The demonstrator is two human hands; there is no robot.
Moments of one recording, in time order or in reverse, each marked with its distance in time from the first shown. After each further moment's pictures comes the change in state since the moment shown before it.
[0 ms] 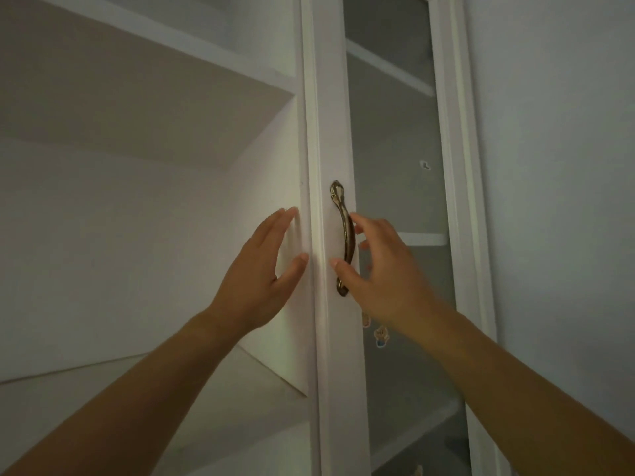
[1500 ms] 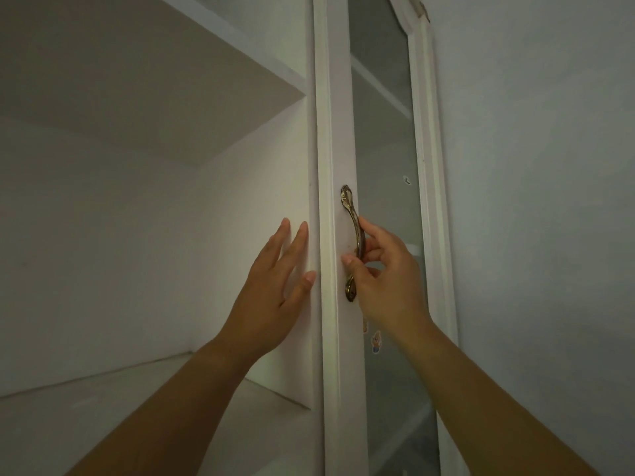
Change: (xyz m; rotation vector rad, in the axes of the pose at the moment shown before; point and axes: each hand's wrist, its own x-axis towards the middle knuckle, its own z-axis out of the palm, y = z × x) left_hand -0.009 -0.027 0.031 -0.225 -0.033 0.047; right_hand 0.003 -0.003 0.031 0.129 0.318 0.160
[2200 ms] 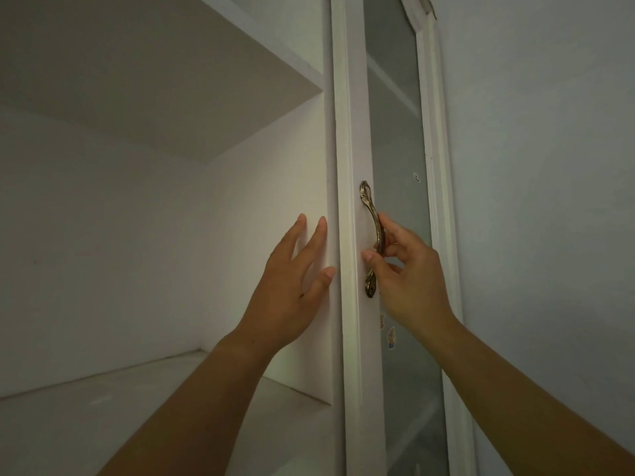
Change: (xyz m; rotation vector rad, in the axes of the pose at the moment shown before) left_hand 0.004 0.001 -0.005 -0.010 -0.023 -0.008; right_hand 0.000 0.000 0.000 -0.037 0.009 -0.026
